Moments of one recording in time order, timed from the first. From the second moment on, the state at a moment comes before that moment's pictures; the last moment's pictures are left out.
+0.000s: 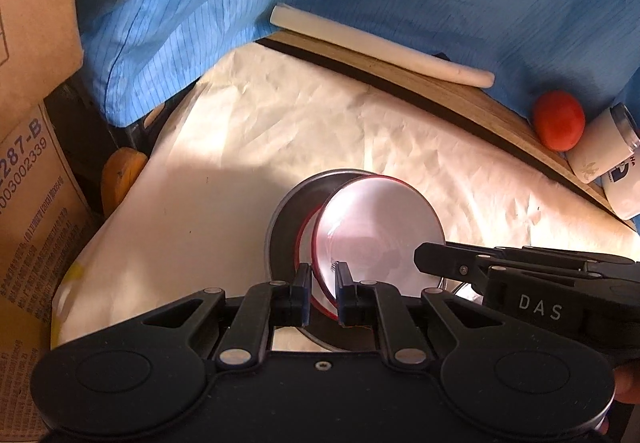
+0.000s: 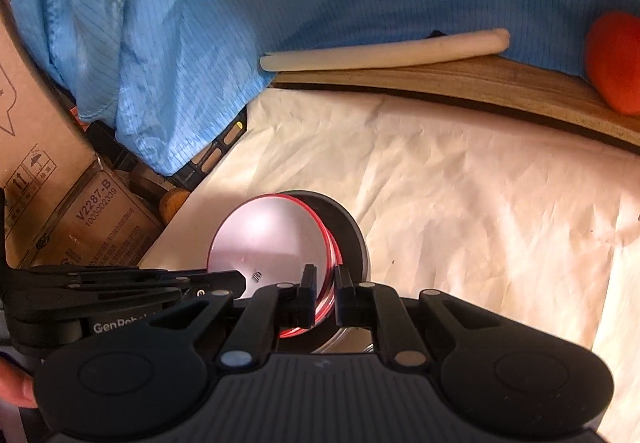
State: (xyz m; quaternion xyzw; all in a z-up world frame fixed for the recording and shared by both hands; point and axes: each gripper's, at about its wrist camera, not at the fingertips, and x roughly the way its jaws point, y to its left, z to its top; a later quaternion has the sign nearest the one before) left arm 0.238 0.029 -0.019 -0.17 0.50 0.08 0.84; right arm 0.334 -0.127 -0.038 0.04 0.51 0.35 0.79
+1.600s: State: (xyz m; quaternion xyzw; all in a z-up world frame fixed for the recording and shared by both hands) left arm 0.218 0.032 0.000 -0.17 0.48 0.12 0.85; right arm 0.322 -0.152 -0.015 0.04 0.45 0.35 0.82
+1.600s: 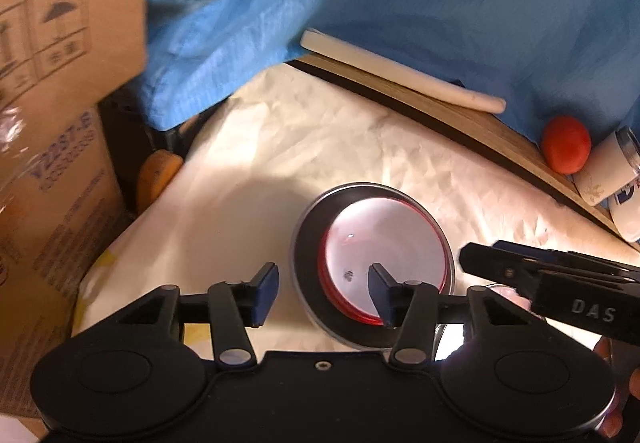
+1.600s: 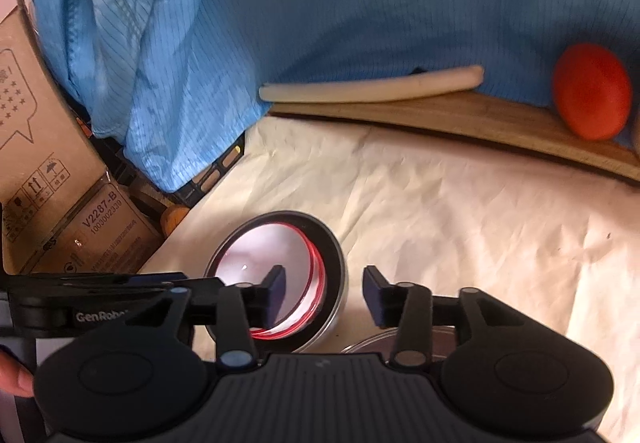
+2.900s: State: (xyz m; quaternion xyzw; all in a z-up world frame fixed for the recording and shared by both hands) left arm 0.137 0.021 0.017 -0.16 0.41 0.25 0.86; right arm 0.289 -0.214 0.017 -0.04 0.37 0.34 0.87
